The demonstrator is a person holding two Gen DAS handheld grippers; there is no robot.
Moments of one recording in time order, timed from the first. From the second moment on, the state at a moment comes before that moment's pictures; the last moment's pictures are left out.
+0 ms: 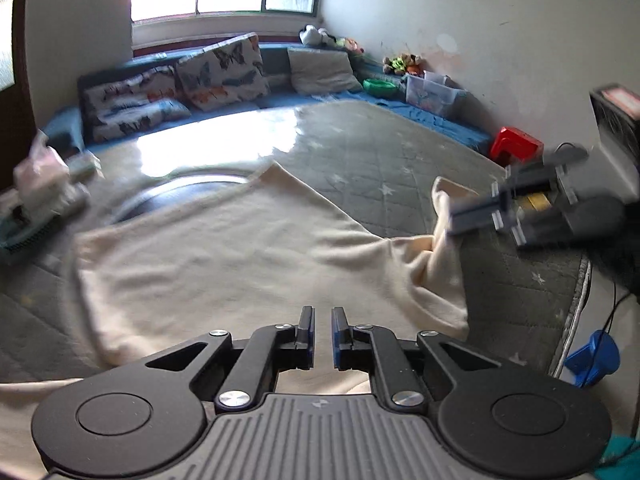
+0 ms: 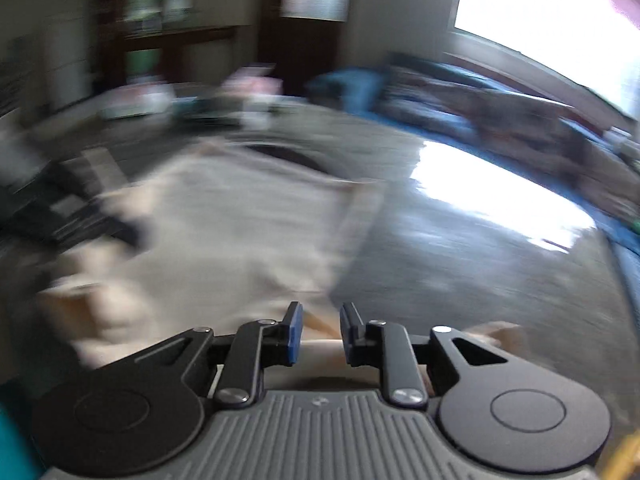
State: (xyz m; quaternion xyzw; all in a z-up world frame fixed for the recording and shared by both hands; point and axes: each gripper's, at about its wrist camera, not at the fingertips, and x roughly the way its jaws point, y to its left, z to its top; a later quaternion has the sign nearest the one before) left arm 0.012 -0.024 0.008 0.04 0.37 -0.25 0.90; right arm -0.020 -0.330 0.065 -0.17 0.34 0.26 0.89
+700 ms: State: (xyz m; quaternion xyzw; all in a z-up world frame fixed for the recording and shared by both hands) left arm 0.005 -0.089 -0.026 0.05 0.40 -0.33 0.86; right arm 0.047 -0.425 0.032 -0.06 0.38 0.07 0.92
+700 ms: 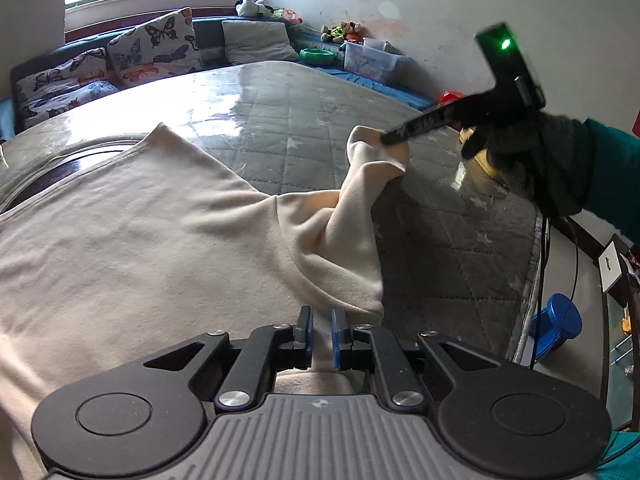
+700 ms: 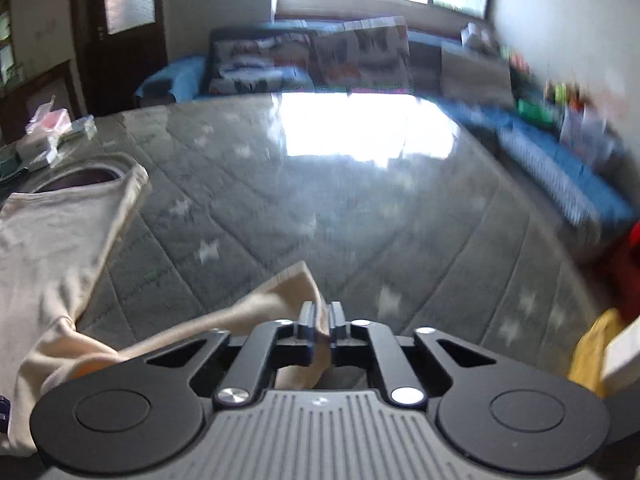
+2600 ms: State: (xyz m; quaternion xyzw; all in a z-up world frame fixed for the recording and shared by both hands) left arm -0.016 0.149 -0.009 -0.08 0.35 0.15 0.92; right arm -0.027 -0.229 0.049 -0.19 0.33 0.40 0.84
